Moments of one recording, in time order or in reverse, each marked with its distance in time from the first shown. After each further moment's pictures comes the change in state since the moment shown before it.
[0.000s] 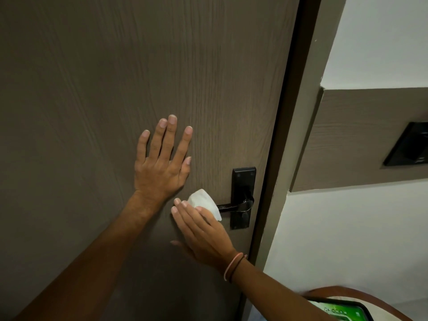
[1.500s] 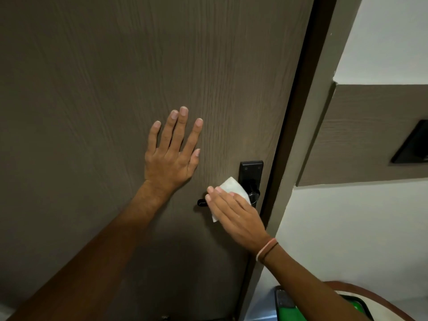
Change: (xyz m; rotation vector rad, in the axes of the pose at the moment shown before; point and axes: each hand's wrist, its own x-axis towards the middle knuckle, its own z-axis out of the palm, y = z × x) left_hand -0.004 0.000 0.000 -0.044 -0.019 -0.018; right_hand -0.028 0.060 -0.021 -0.107 0.036 -0.098
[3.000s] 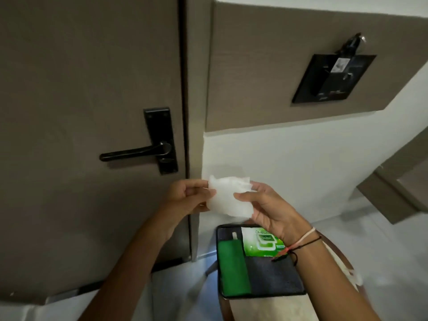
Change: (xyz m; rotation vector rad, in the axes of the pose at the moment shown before) left_hand -0.022 0.237 -0.136 -1.681 -1.207 -1.343; right_hand -0.150 0.104 -0.161 1.990 -0.243 1.818
